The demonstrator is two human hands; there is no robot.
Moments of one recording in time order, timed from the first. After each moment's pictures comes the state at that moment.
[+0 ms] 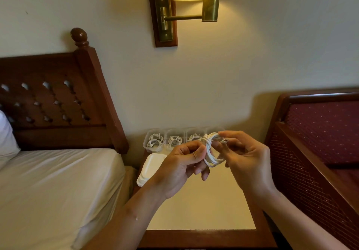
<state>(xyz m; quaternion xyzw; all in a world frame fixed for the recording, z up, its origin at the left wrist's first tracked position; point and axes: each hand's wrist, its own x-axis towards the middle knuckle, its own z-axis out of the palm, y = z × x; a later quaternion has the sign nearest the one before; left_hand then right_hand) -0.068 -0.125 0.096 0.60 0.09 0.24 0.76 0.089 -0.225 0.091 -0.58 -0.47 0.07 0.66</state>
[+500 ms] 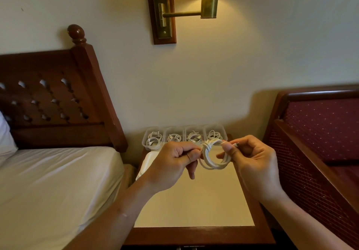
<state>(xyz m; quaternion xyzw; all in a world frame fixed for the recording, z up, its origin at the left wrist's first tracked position) -0.083 -0.106 0.093 0.79 0.16 0.26 0.54 0.093 -0.239 0.085 -0.56 -0.42 0.16 0.70</state>
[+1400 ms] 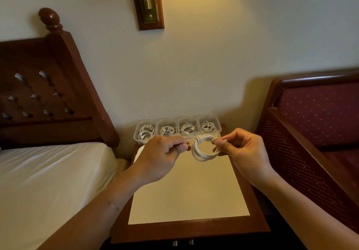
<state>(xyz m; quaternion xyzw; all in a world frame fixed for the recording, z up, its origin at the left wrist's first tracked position) -0.078 -0.073 0.073 0.90 0.19 0.26 0.29 0.125 -0.217 0.059 -0.60 -0.40 0.24 0.65</state>
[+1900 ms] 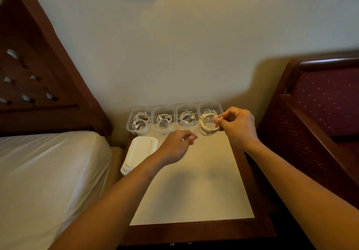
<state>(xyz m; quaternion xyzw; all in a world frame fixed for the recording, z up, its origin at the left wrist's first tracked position) 0.016 0.002 -0.029 0.83 0.35 0.11 0.42 0.204 -0.105 0.001 -0.75 -0.38 0.15 0.52</state>
